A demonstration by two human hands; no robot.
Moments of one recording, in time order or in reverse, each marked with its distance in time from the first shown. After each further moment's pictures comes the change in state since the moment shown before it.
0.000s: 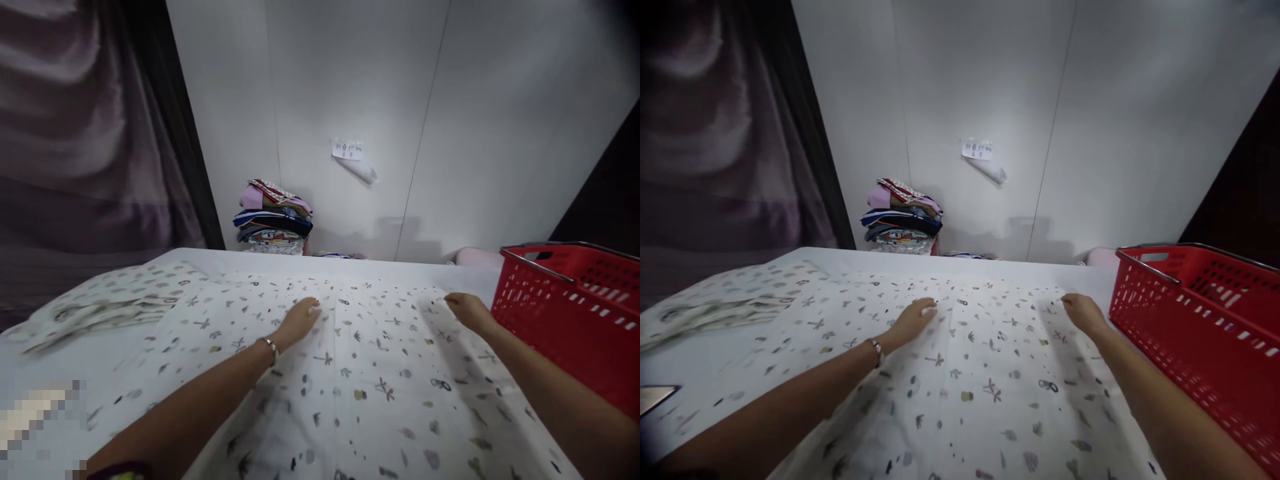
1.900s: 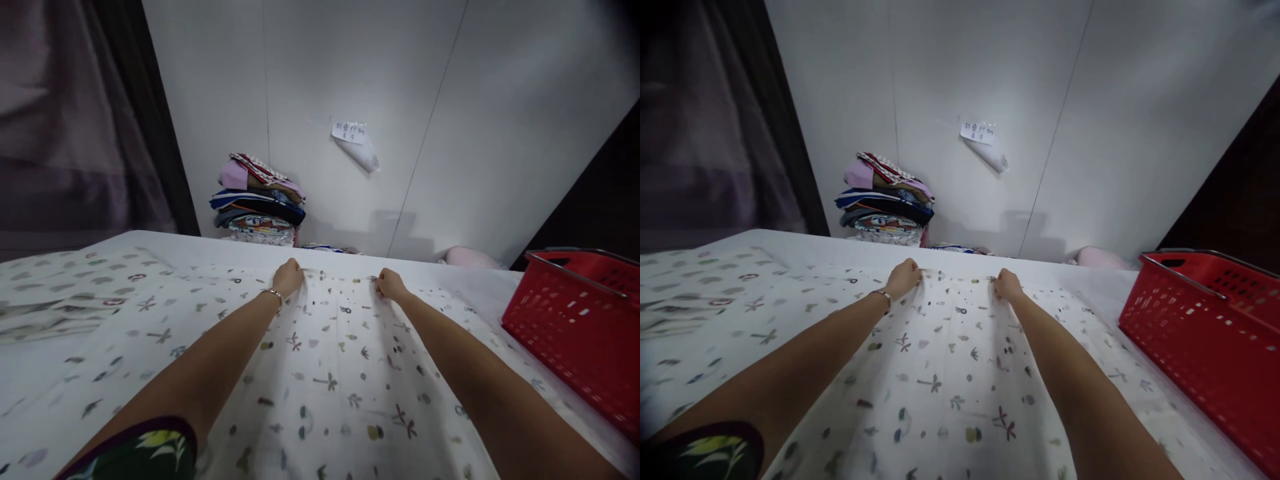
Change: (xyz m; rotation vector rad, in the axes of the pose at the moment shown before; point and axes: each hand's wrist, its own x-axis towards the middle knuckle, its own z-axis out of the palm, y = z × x) left_hand 0.138 -0.045 -0.015 0.291 0.158 -0.257; right_hand 0.096 -0.175 0.081 0.322 -0.145 0.097
